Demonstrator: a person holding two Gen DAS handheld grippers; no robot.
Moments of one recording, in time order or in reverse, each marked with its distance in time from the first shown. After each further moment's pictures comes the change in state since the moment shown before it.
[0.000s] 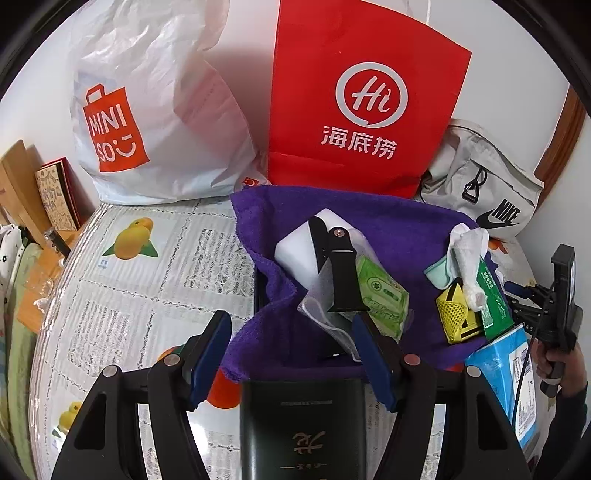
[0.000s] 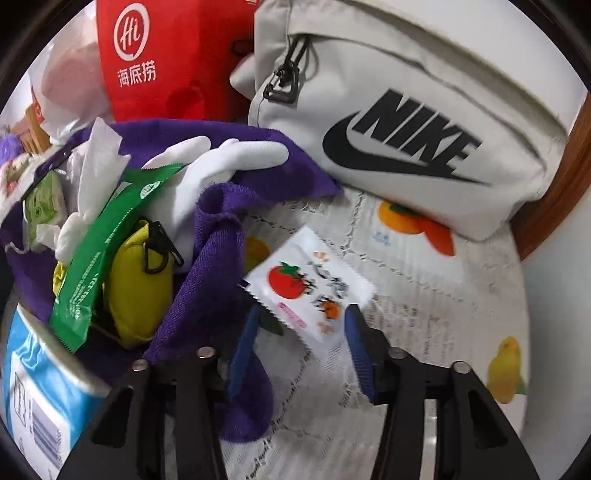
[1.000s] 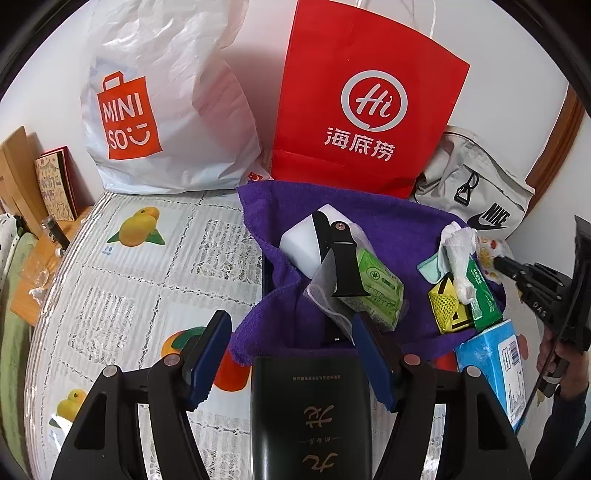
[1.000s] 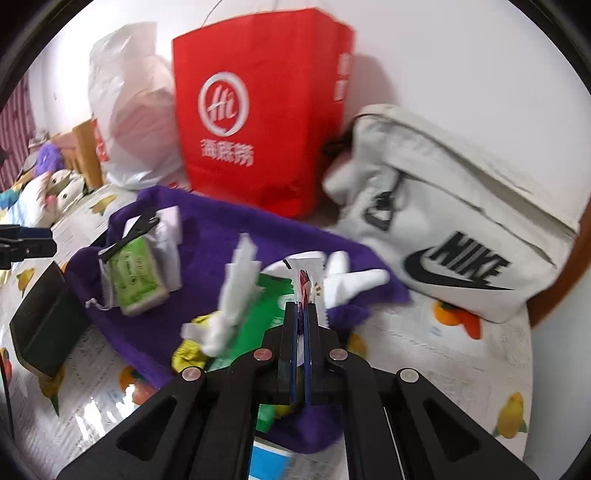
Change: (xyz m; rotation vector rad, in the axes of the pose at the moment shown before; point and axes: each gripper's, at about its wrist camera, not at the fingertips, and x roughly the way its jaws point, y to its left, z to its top) left arm -0.014 0.015 -0.009 -0.030 -0.003 -0.049; right arm -0.070 0.079 0.048 -0.090 -0.197 0.101
